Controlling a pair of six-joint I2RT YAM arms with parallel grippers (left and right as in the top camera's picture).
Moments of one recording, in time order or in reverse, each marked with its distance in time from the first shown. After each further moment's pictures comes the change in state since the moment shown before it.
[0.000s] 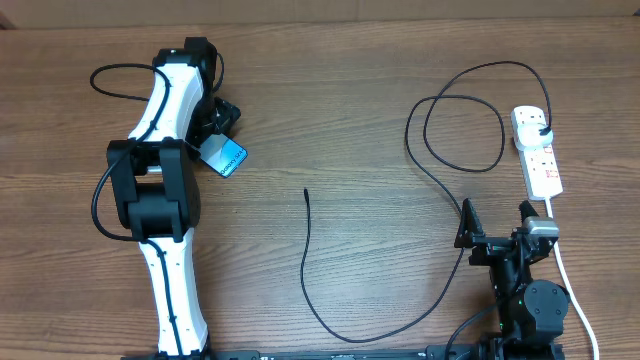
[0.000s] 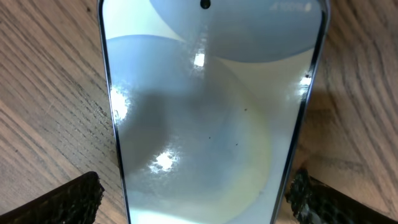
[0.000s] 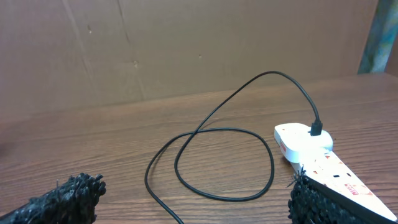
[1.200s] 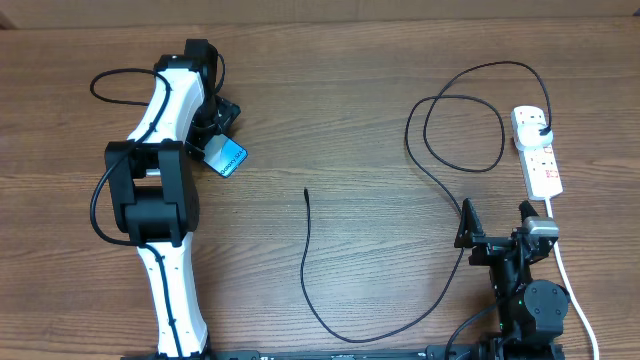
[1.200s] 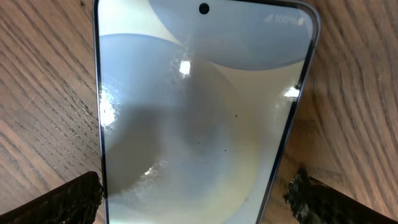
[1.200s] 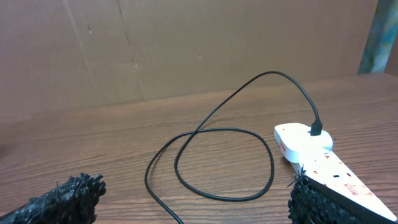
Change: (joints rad) left arm 0.000 -0.045 -0.099 0.123 -0.001 -0.082; right arm 0.000 0.000 0.000 0.000 0.000 0.001
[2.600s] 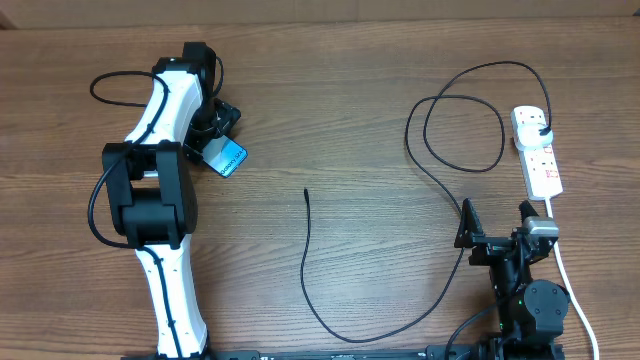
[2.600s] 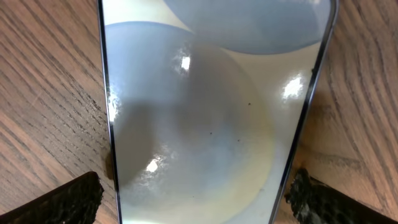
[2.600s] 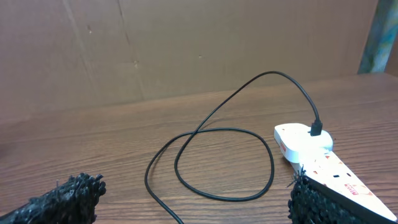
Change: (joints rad) left arm 0.000 -0.018 -0.032 -0.008 0.019 0.050; right arm 0.000 0.000 0.000 0.000 0.000 -0.001
